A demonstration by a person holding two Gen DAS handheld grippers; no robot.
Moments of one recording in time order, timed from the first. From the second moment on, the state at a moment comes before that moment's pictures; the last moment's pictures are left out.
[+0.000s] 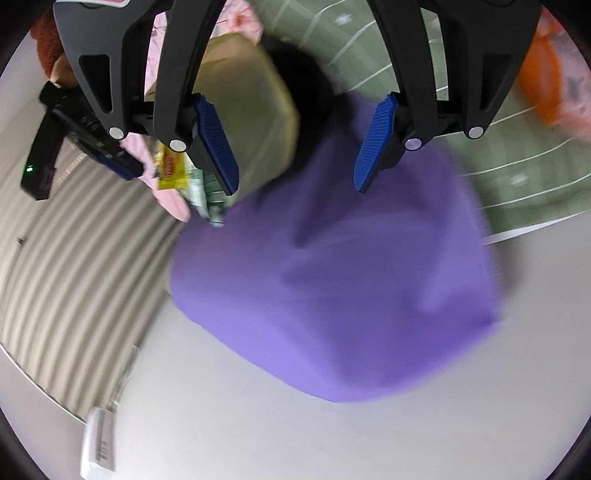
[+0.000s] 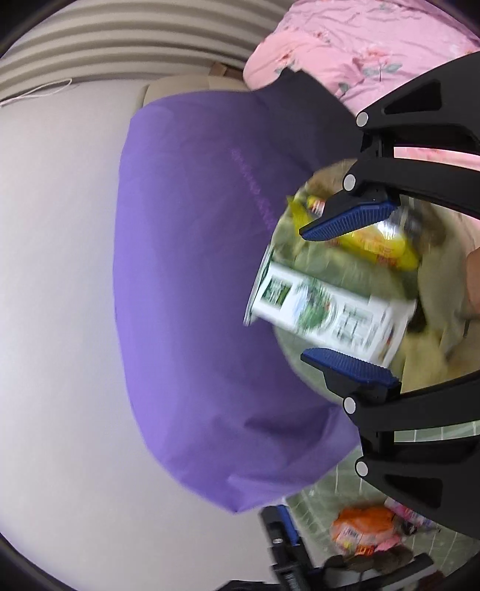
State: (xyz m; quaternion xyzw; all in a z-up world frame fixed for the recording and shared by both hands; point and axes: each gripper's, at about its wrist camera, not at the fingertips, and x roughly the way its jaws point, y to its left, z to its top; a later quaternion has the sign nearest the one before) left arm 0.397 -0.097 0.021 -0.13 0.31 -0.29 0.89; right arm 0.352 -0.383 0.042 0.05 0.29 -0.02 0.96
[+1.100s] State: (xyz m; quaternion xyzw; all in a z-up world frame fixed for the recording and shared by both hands) left arm 0.363 0.304 -0.111 -0.28 0.33 0.20 0.88; right arm 0.367 -0.072 -0.055 -0.09 0.39 0.24 0.88
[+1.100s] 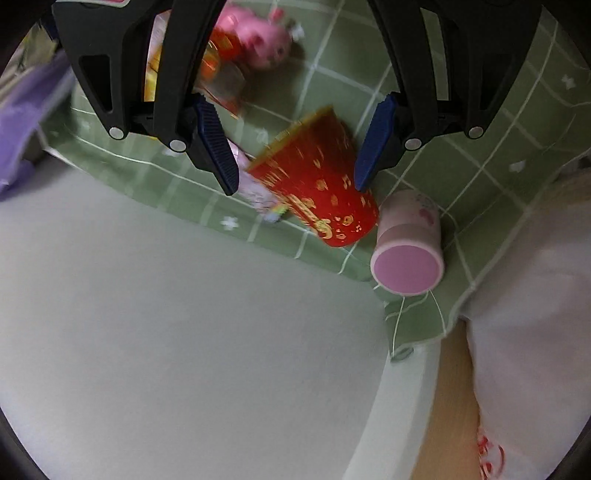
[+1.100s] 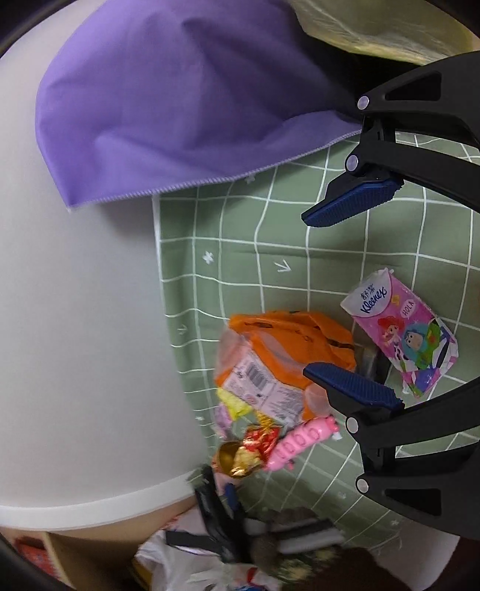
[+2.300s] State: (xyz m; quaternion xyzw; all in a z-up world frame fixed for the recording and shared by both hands) left arm 0.331 0.307 -0.103 -0.15 0.39 0.12 0.90; right arm 0.391 -0.068 -0.035 -0.03 0.40 0.30 0.87
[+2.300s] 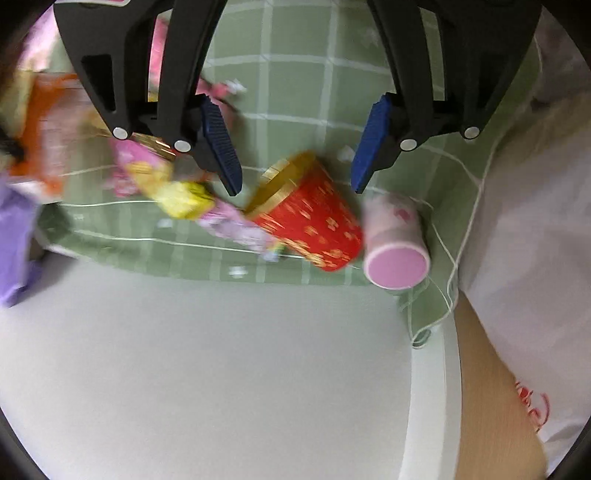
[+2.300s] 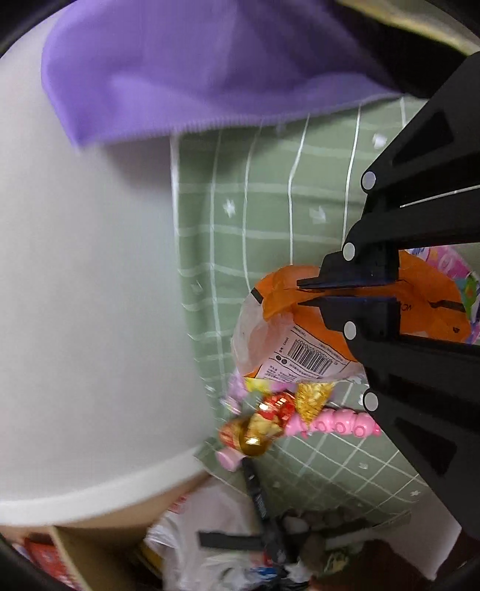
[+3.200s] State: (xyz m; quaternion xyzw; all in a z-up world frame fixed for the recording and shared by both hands) left arm 0.311 0.158 0.073 -0.10 0.27 -0.07 0.96; right arm 0.354 -0.179 0.072 -0.02 0.29 0.19 0.94
